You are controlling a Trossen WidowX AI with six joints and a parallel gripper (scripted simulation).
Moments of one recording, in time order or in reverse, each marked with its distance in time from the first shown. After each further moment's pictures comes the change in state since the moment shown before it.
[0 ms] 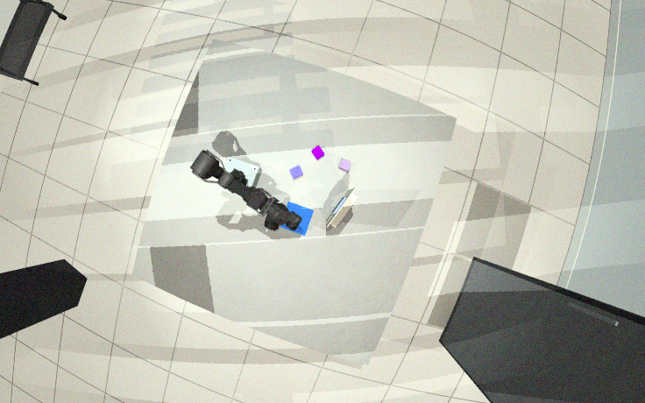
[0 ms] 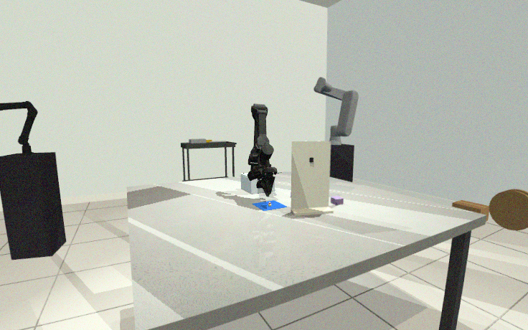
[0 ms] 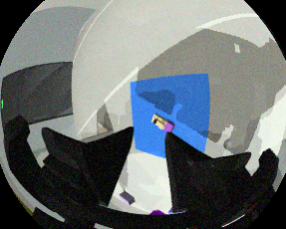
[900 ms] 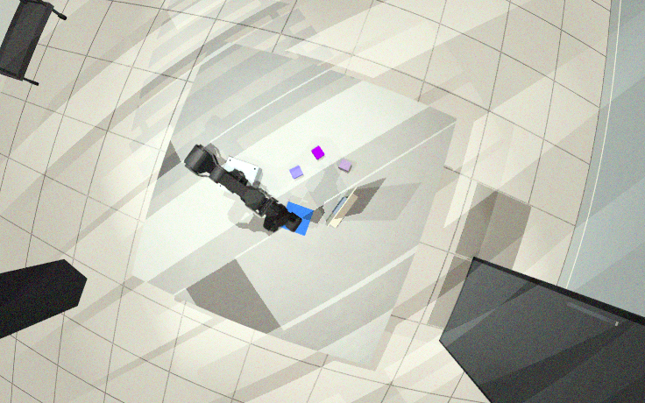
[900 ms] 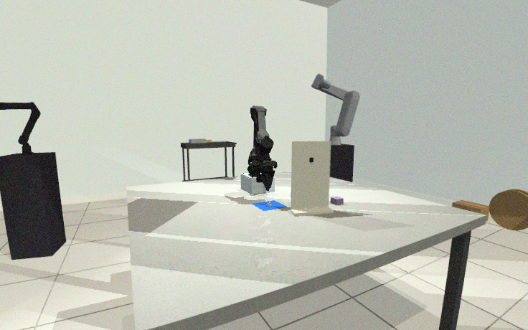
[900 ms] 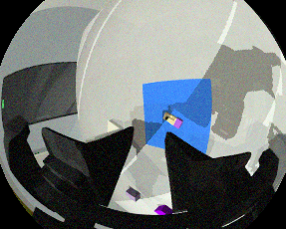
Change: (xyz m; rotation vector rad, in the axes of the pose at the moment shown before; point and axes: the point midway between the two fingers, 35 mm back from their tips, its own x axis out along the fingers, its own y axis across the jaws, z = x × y) arm -0.023 0.020 0.001 0.000 -0.001 0.001
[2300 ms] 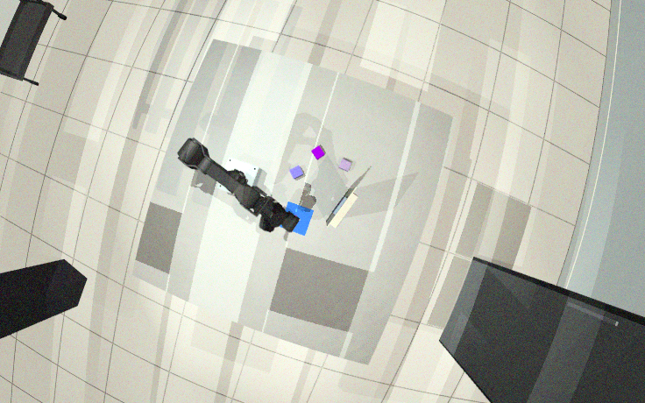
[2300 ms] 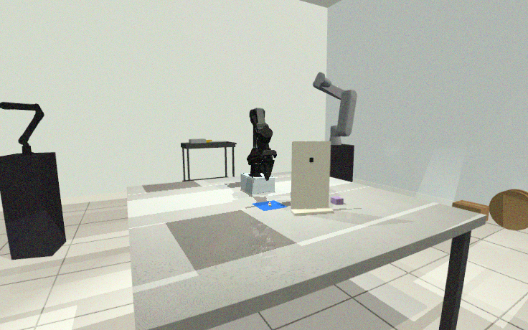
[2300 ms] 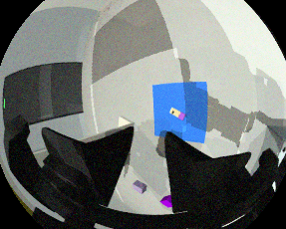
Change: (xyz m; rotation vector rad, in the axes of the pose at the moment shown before) arm -0.043 0.021 0.000 0.002 -0.002 -0.003
